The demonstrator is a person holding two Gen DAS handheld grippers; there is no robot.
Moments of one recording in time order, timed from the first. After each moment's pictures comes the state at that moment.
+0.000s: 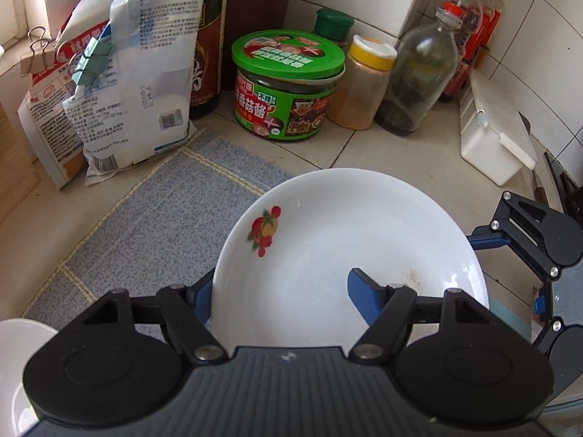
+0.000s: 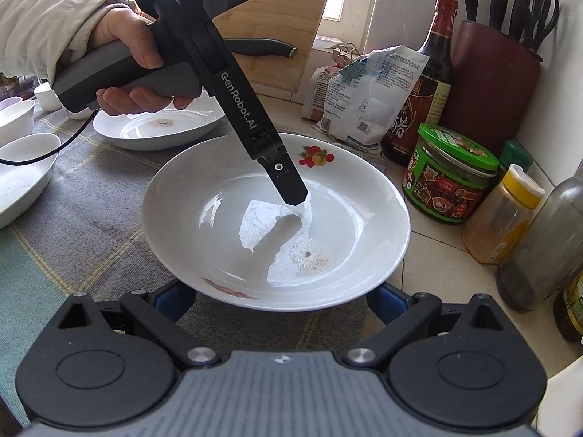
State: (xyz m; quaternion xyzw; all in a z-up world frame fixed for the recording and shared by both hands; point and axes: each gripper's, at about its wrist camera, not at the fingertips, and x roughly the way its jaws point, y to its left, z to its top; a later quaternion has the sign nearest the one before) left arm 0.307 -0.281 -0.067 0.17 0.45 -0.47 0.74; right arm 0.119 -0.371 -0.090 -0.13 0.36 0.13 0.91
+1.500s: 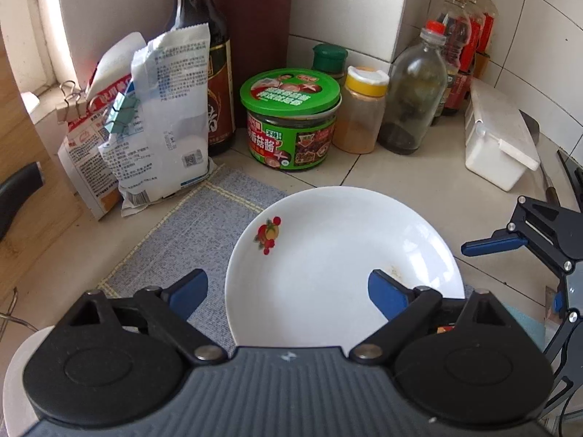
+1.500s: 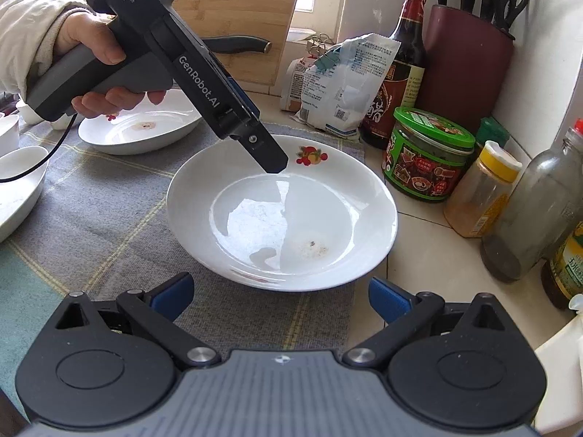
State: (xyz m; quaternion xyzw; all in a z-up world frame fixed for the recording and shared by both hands) left arm 0.281 -0.269 -0.035 0.20 0.39 -0.44 0.78; right arm 0.102 -0.368 -0.076 -0.10 0.38 0.09 0.92
